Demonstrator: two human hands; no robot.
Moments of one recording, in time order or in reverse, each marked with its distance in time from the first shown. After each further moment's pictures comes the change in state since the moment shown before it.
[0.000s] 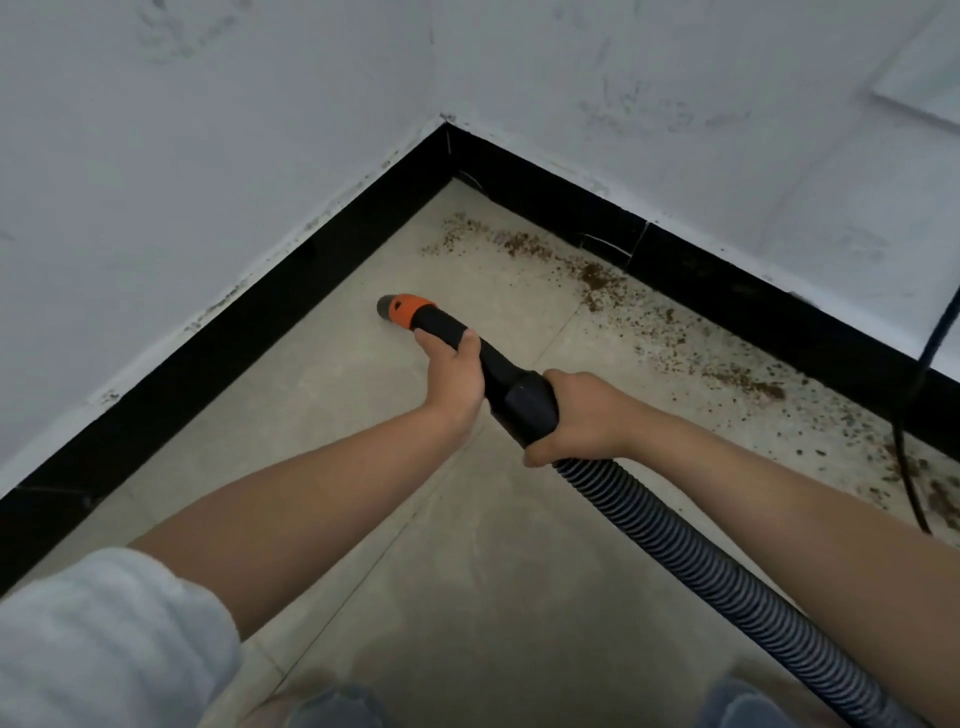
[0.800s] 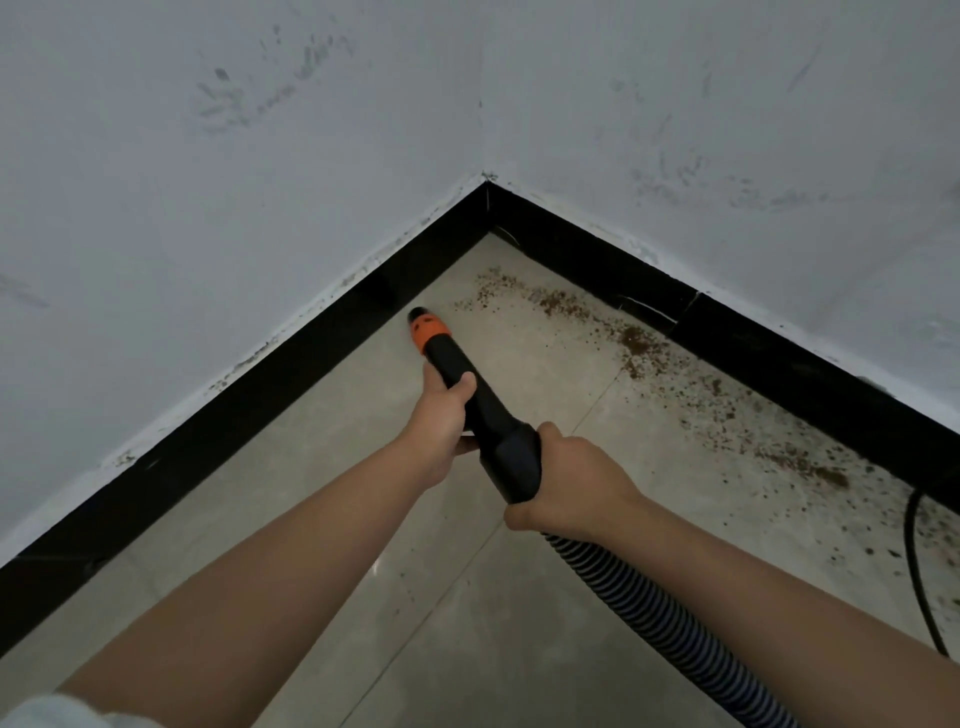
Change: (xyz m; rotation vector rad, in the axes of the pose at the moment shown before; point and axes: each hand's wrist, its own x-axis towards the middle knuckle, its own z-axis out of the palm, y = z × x) left_hand 0.047 0.024 -0.043 -0.067 -0.144 -0.094; right_hand 0.042 -0.036 0.015 -0.019 0.091 0.037
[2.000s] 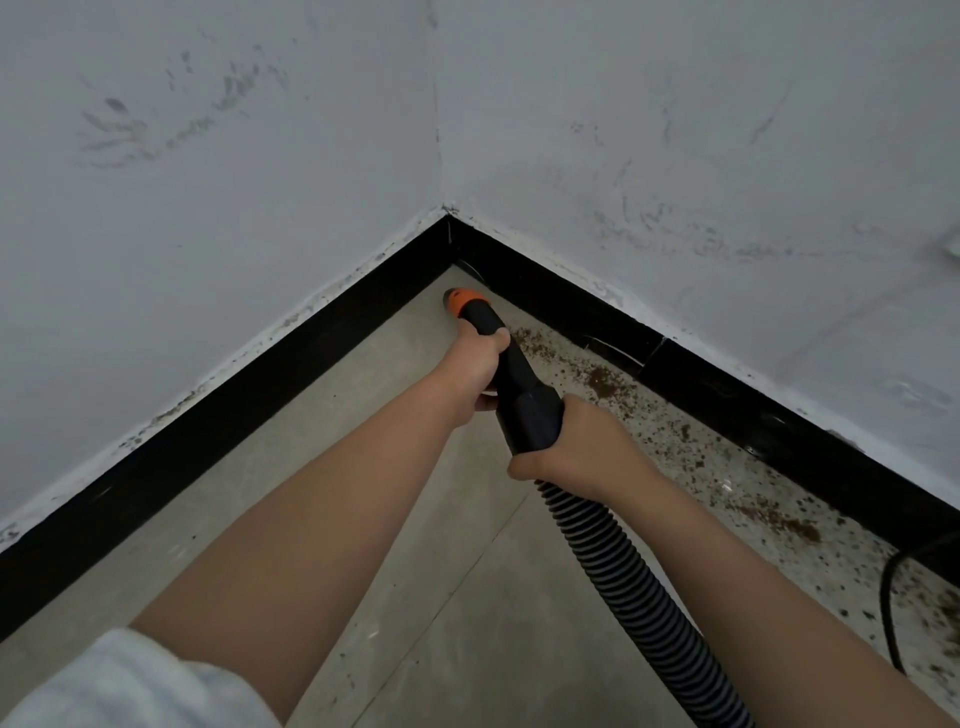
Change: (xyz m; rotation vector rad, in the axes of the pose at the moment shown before) left_hand 0.059 0.069 0.073 0.161 -0.104 0.016; right_hand 0.042 0.029 -0.067 0.201 0.120 0.152
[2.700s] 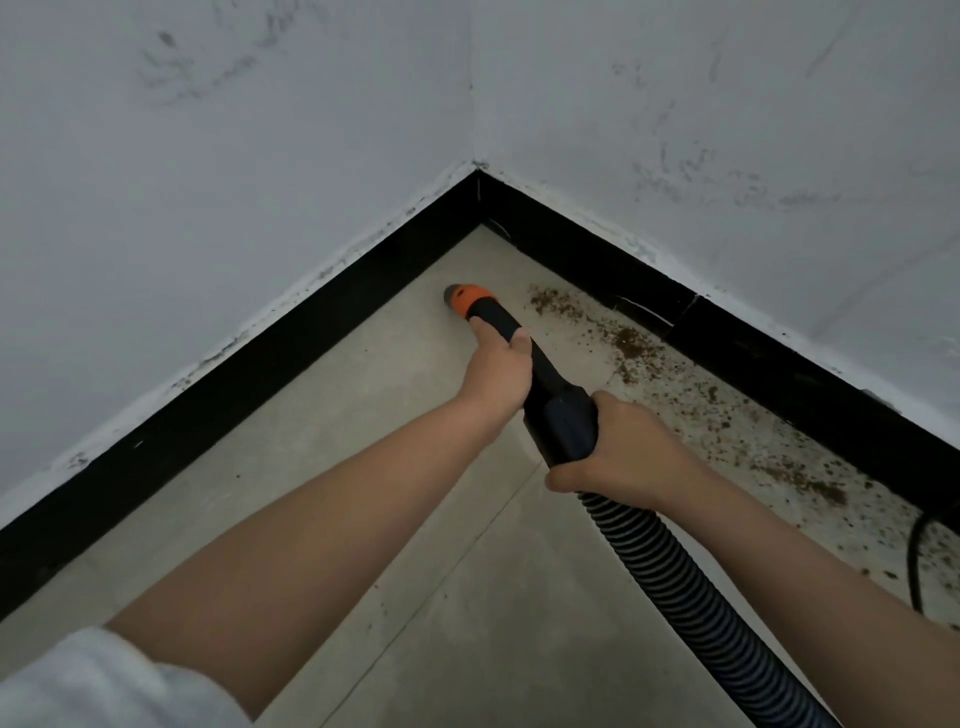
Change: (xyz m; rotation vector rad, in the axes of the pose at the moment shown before) left_hand -0.043 -0.039 0.005 0.177 0.124 0.090; right_hand -0.036 0.013 0.013 -0.129 -0.081 -0.034
